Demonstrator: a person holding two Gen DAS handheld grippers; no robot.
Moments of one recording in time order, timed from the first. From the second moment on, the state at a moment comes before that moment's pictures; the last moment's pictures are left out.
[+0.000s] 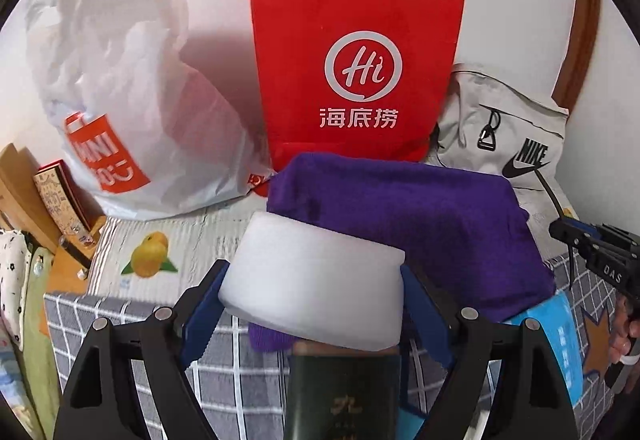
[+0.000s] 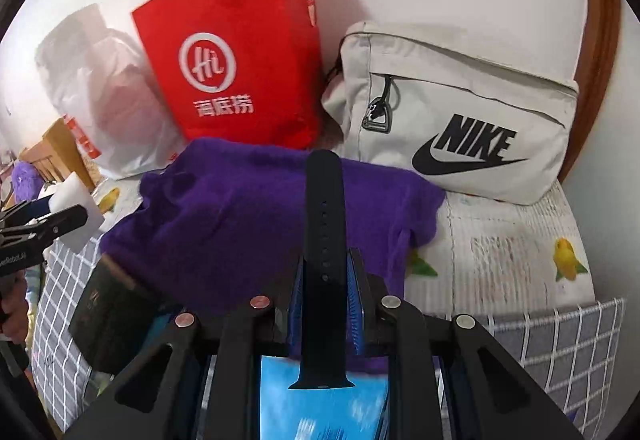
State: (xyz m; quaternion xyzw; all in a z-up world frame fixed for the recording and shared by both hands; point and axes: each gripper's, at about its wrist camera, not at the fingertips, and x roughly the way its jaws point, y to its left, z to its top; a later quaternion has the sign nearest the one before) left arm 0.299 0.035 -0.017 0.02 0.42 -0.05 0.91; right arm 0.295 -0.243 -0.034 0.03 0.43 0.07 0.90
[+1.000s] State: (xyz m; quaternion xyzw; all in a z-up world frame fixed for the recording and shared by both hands) left arm 0.406 -0.003 -0.071 0.05 0.47 -0.06 0.88; right arm 0.381 -0.256 -0.116 0.02 0.53 0.07 0.85
